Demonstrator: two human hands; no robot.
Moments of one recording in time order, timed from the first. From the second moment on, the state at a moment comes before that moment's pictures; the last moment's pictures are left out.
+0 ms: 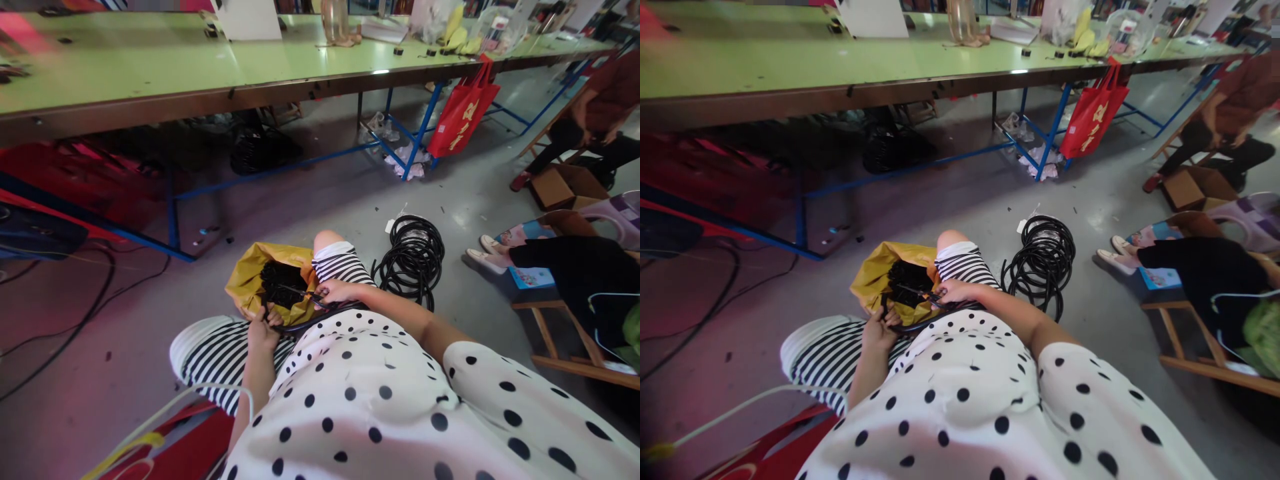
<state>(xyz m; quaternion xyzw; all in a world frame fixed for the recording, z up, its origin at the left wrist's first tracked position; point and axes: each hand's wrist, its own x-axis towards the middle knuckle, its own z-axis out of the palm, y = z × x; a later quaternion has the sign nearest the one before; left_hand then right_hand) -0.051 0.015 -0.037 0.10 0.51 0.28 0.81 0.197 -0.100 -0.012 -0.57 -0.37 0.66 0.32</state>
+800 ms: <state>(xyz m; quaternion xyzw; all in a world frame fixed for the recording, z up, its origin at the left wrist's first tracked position) -0.047 0.014 -0.031 0.08 0.52 0.27 0.80 0.193 -0.104 0.004 -0.59 -0.35 0.65 0.32</state>
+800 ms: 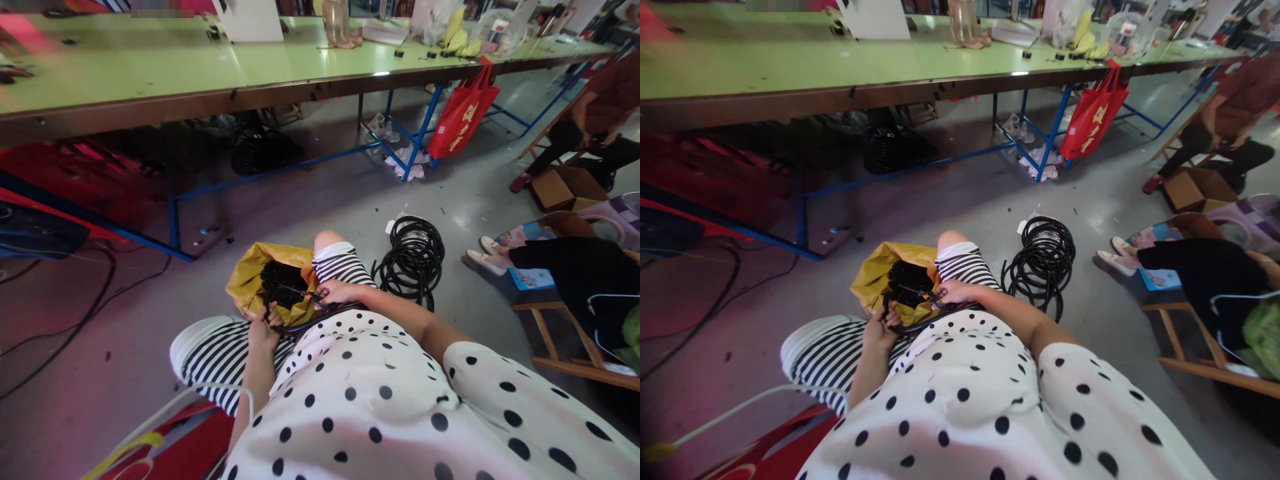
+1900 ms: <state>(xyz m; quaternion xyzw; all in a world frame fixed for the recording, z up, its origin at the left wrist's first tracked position) -0.049 0.003 -0.016 0.12 0.41 0.33 0.84 0.193 -0.102 0.003 -0.60 -0.37 0.64 0.31</state>
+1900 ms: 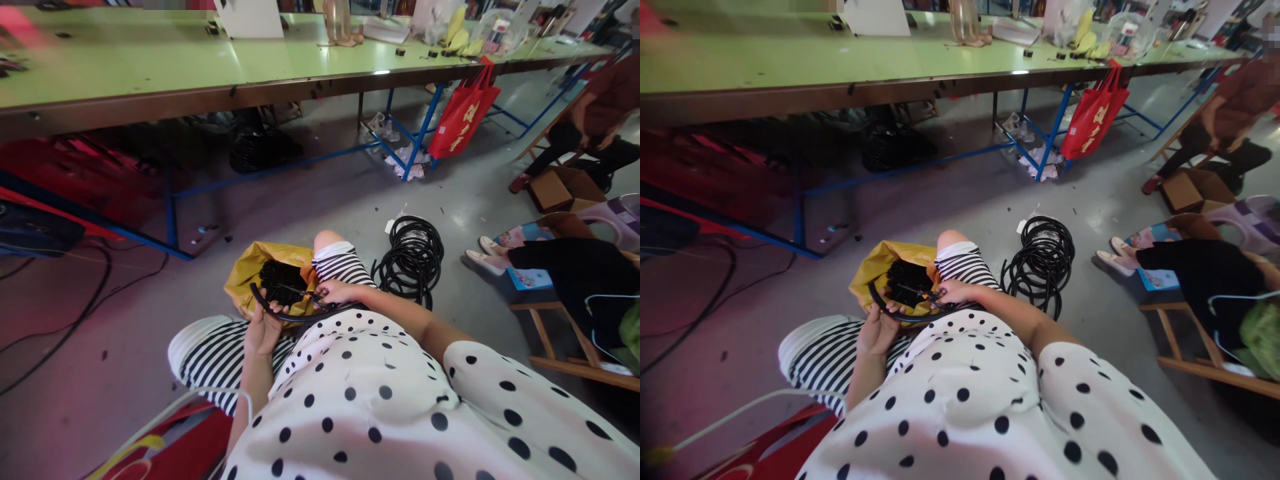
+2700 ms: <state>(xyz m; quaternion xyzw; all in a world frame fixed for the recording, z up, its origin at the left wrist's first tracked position) -0.024 -0.021 0.018 0.17 0.51 0.39 0.75 0.168 -0.083 0.003 -0.65 -0.39 0.57 0.31</state>
